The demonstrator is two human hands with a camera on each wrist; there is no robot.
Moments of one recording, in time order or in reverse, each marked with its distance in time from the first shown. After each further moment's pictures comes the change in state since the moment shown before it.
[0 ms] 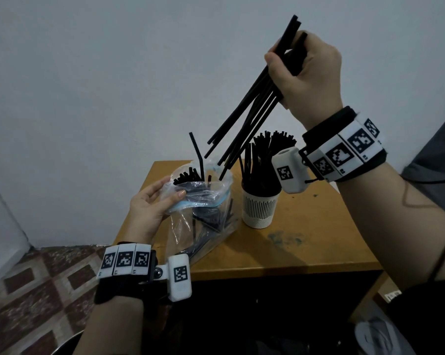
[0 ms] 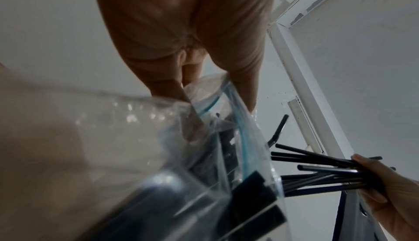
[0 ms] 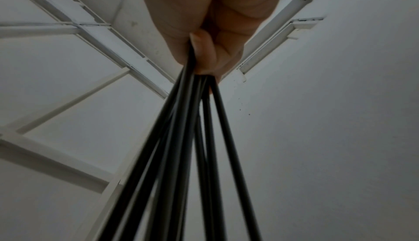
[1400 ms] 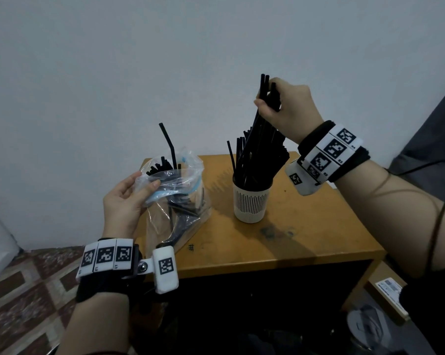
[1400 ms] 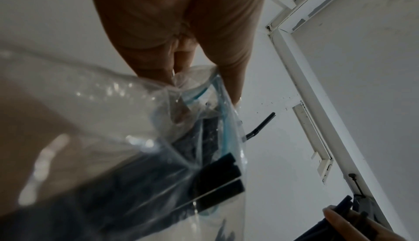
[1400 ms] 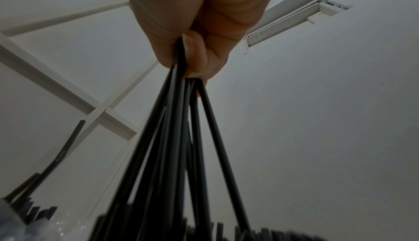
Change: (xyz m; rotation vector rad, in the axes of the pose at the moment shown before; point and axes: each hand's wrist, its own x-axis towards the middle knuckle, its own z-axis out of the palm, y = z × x) left_hand 0.008 0.003 -0.009 -0.013 0.182 0.070; right_hand -0.025 0.059 -0.010 -0.452 -0.329 0.035
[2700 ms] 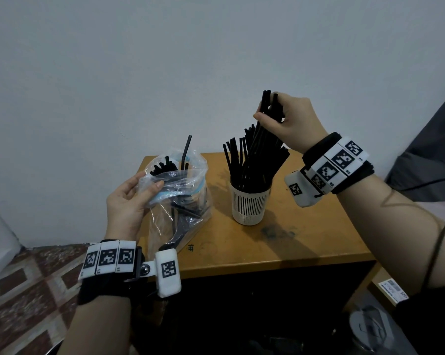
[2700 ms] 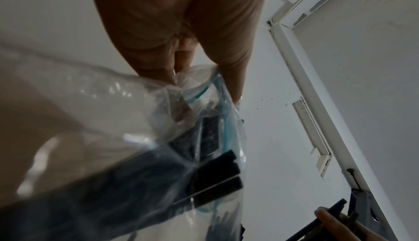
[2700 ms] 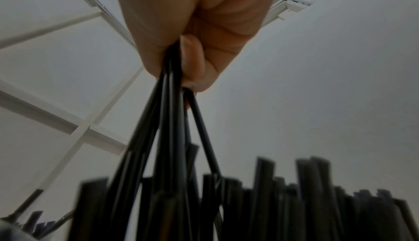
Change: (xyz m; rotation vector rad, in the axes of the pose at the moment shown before) left_hand -0.001 -0.006 0.005 -0.016 -0.020 -0.016; right_hand -0.018 0.010 0.009 0.125 -0.070 0.022
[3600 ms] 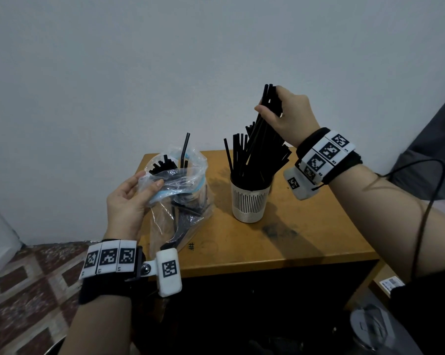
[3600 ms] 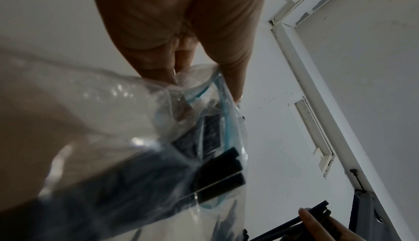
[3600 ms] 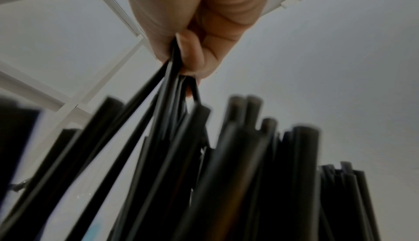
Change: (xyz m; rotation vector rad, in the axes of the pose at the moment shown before) left_hand 0.001 -0.003 0.001 -0.013 0.020 0.000; right_hand 0.014 0.018 0.014 -0.081 0.045 0.054
